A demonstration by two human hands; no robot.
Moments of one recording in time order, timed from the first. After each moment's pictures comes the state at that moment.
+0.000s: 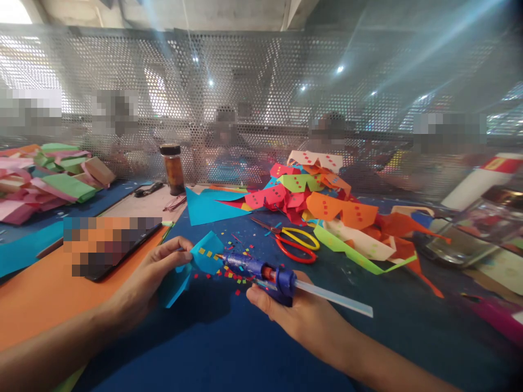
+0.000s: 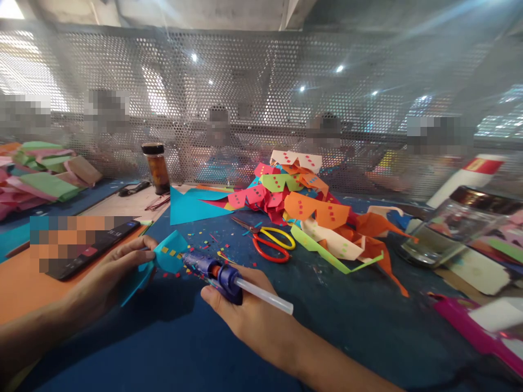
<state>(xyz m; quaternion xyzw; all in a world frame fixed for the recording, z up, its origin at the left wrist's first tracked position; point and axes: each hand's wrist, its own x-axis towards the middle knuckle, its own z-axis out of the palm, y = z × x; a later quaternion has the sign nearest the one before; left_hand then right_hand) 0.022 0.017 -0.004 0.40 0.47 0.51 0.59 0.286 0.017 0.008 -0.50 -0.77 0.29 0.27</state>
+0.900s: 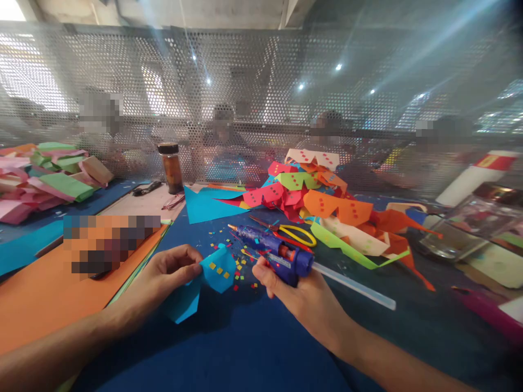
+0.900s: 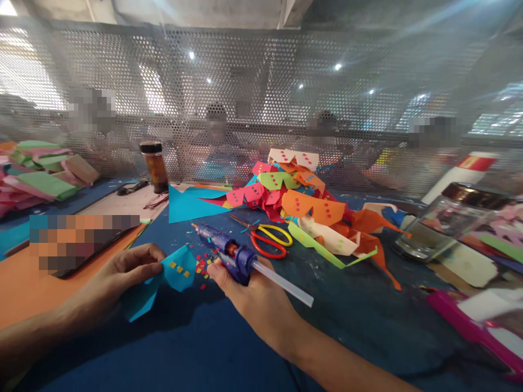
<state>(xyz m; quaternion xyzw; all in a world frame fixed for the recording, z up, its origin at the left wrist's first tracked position) 0.027 0.009 -0.007 0.52 0.49 0.45 0.54 0.284 0.022 0.011 -0.50 -0.70 0.34 0.38</state>
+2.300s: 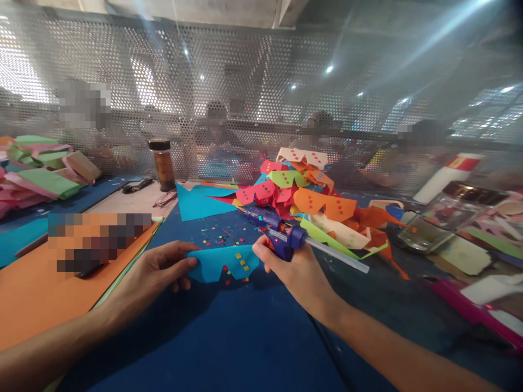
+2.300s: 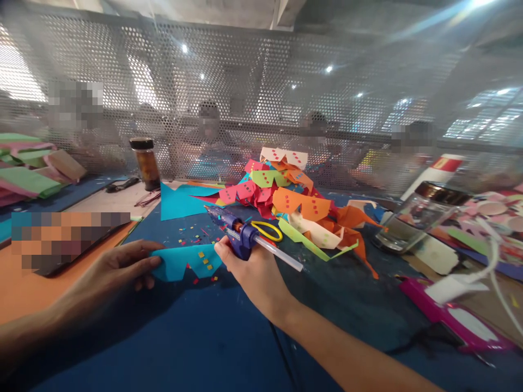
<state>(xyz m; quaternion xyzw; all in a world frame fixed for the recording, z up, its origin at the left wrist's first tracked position) 0.027 0.013 -0.008 0.59 0.54 0.39 0.45 0.285 0.037 0.024 -0.48 -0.69 0.31 0.45</state>
